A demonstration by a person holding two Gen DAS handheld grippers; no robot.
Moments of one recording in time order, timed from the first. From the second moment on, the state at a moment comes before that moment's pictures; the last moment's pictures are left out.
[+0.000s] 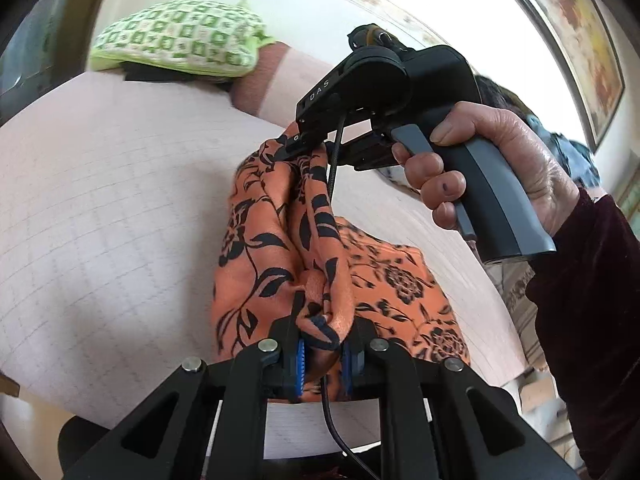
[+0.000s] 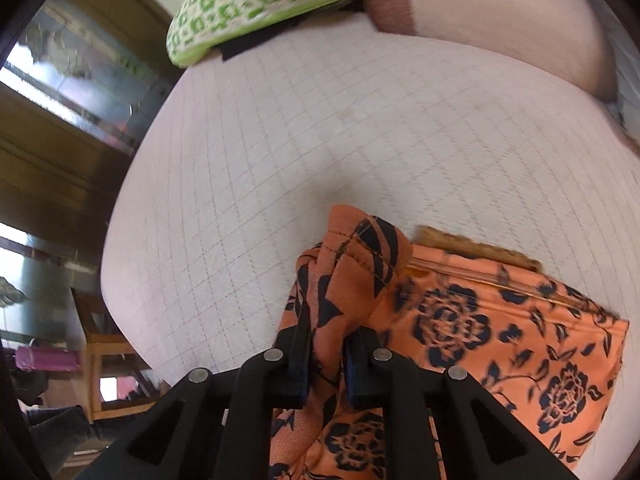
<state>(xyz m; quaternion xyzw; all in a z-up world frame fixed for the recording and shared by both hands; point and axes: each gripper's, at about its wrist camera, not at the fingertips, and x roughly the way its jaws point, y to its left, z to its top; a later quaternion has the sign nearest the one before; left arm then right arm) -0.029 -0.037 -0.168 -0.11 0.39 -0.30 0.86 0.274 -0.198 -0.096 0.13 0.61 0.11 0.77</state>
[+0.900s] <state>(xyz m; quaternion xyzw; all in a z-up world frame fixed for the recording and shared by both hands) -0.066 -0.240 -0.172 0.03 0.43 -0.41 0.80 0.191 -0.436 -0.130 0.31 0.54 0.06 0.78</state>
